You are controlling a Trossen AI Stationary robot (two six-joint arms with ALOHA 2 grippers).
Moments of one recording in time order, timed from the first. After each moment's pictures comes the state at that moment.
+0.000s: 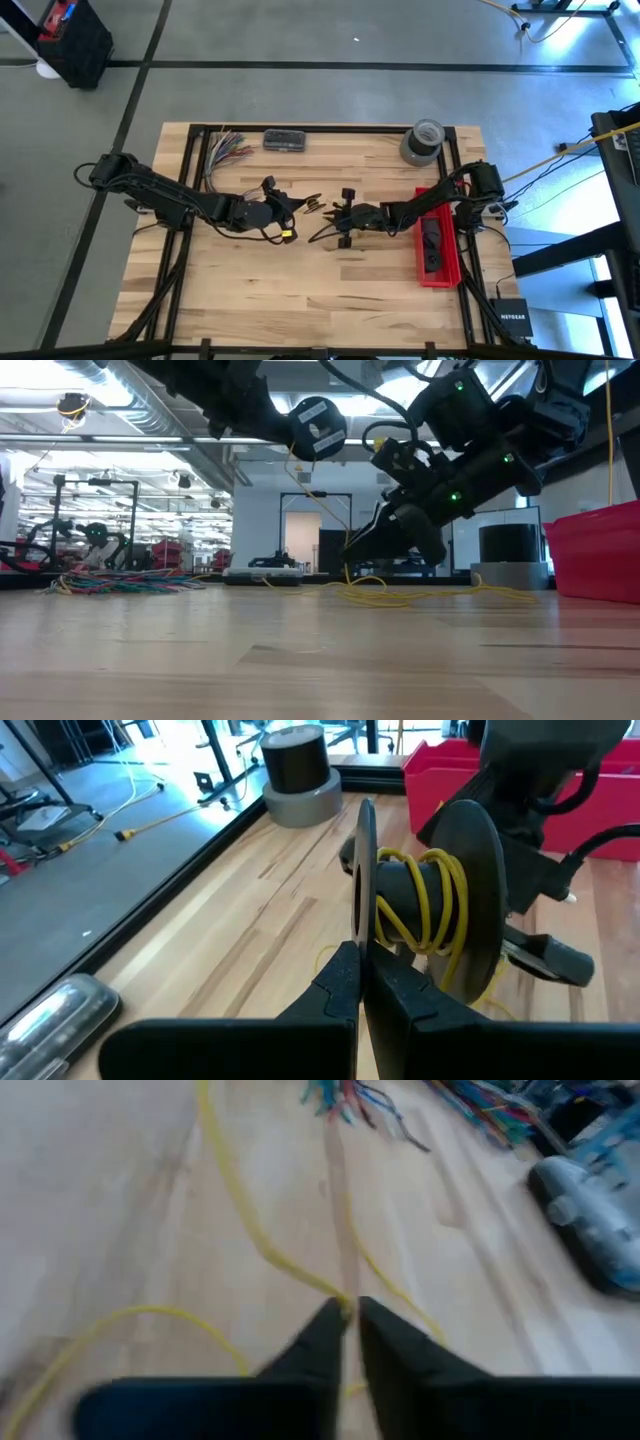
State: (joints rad) left arm -0.23 1.36 0.80 0.11 -0.69 -0.17; right arm 0.09 1.83 0.68 0.65 0.32 -0.24
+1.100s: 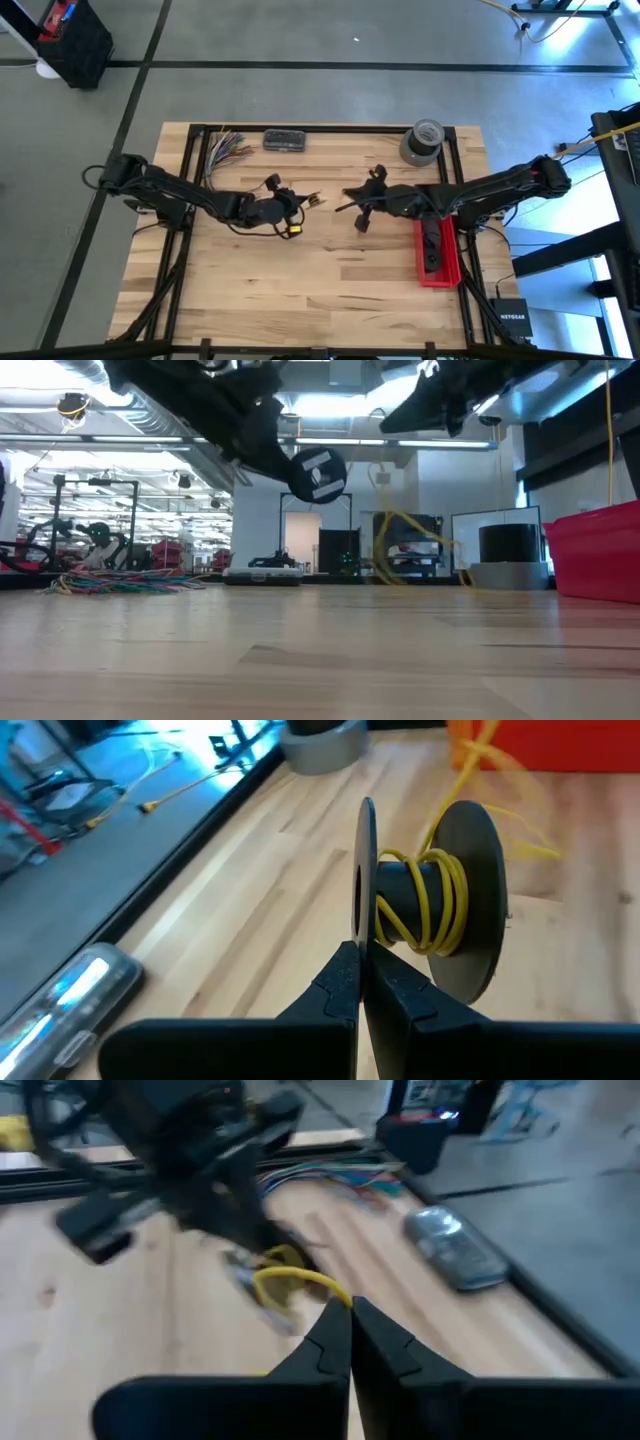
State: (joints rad) left arm -0.15 1.46 0.80 0.10 -0.67 -0.13; right arm 0.14 1.26 0.75 0.13 0.48 0.14
